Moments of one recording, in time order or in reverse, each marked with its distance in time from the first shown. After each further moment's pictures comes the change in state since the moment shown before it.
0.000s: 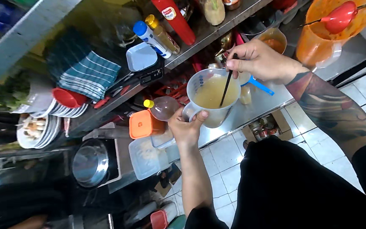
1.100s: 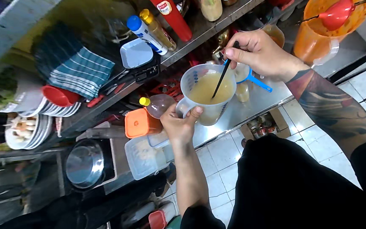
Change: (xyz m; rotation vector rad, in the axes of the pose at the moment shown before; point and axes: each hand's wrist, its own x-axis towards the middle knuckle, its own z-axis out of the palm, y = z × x) left_hand 0.004 0.003 -0.009 0.065 -0.019 0.024; right_hand -0.004 -0.001 0.003 0.048 0.123 -0.045
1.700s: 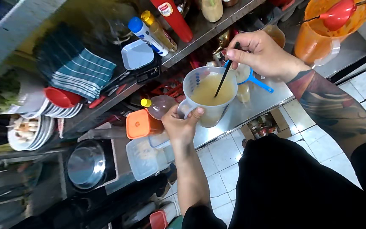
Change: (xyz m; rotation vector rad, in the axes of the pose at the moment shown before) left_hand 0.003 0.002 -0.002 0.023 -0.019 -0.024; right_hand 0.002 0.004 -0.002 -0.034 -0.001 -0.022
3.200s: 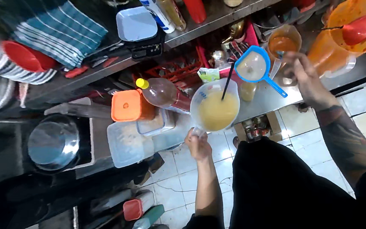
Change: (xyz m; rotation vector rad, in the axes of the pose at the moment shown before) left_hand -0.098 -0.110 0.035 -0.729 0.341 -0.026; right_hand -0.096 0.059 -0.022 -0.052 0.250 0.425
